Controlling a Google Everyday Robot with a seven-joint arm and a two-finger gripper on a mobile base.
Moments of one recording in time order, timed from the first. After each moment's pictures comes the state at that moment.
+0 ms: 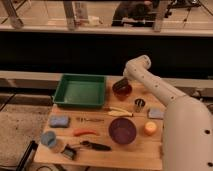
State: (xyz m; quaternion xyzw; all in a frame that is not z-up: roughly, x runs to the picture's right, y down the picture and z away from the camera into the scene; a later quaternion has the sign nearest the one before) arm 0.161 -0.082 0.966 -0.06 -0.05 -0.26 0.96
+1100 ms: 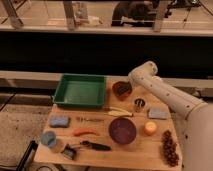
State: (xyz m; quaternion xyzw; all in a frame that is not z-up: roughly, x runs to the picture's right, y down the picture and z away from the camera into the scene) arm 0.184 -0.052 0.929 -0.04 -0.05 -0.26 0.96
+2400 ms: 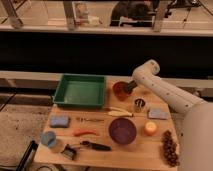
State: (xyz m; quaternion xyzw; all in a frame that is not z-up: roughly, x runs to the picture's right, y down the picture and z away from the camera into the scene) arm 0.215 -0.072 0.943 -0.04 0.01 -0.27 0.96
